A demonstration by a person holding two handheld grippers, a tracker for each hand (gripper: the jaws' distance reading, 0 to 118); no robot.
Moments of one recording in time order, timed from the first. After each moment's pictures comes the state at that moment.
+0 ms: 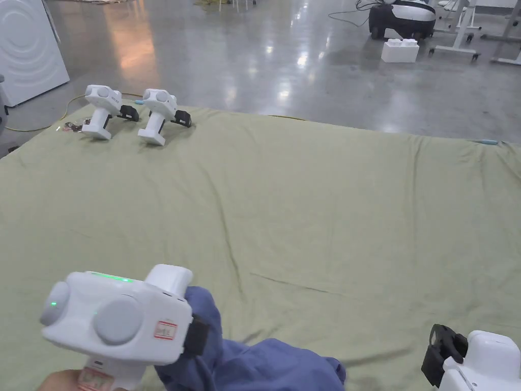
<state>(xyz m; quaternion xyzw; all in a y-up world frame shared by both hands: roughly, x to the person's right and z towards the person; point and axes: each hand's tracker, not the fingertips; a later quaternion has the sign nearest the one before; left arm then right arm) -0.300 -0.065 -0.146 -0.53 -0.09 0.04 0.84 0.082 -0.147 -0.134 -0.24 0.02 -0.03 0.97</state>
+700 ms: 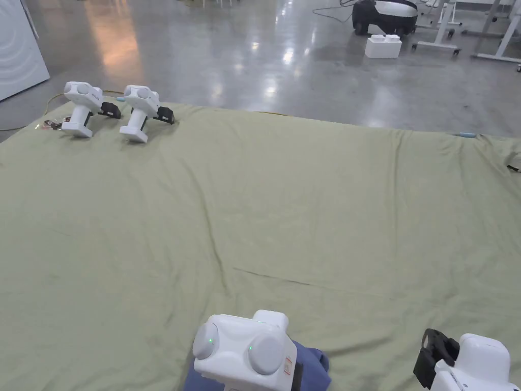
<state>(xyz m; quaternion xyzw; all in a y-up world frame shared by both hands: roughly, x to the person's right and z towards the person) -0.170 -0.166 -0.175 -0.59 -0.11 0.06 0.80 0.100 -0.158 -0.122 -0.25 0.00 -0.05 0.97</state>
